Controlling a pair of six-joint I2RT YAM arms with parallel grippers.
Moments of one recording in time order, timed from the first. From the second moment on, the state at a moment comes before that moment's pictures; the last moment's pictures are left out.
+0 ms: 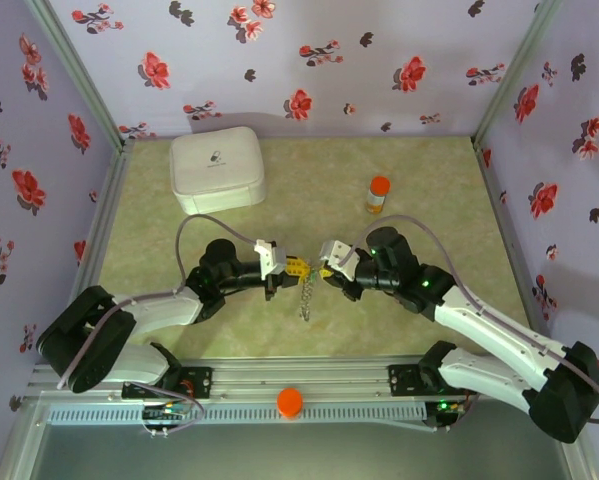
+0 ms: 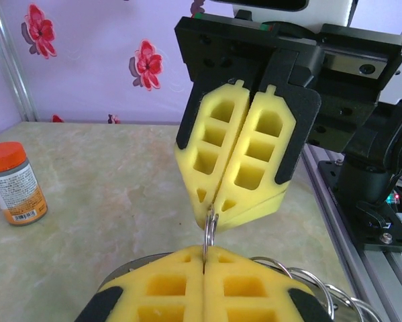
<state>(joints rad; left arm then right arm) -0.76 1.35 0.43 0.83 0.72 0.09 0.76 0.97 0.69 -0.31 -0.37 -0.41</state>
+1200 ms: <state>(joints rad) -0.78 1.34 0.48 0.82 0.75 0.11 0.76 0.91 0.68 -0.30 -0.41 -0.43</state>
